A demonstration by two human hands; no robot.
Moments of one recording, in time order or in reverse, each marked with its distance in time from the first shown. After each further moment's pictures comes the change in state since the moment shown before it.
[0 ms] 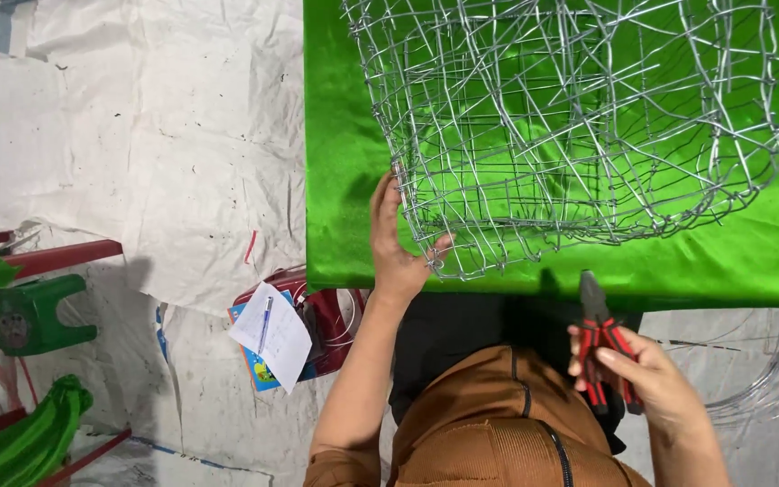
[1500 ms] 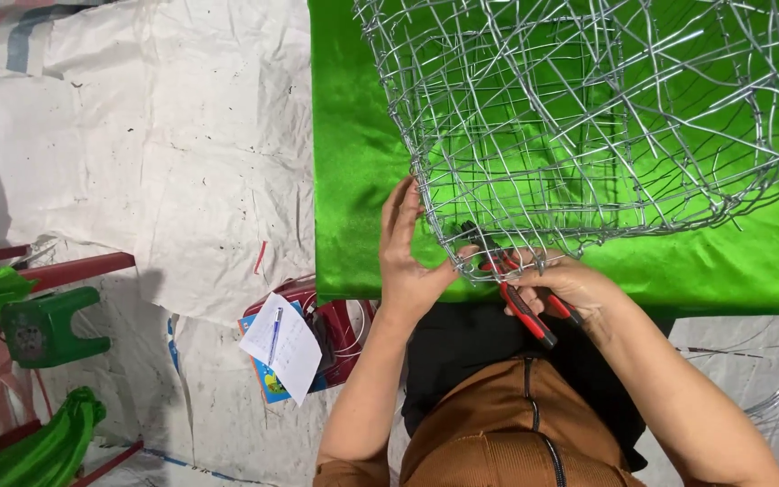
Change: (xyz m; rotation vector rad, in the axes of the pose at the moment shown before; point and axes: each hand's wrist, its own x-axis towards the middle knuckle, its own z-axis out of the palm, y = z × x) left_hand 0.022 0.034 -0.007 -0.139 -0.031 -0.079; right_hand 0.168 -0.017 0.059 0.056 -0.151 0.138
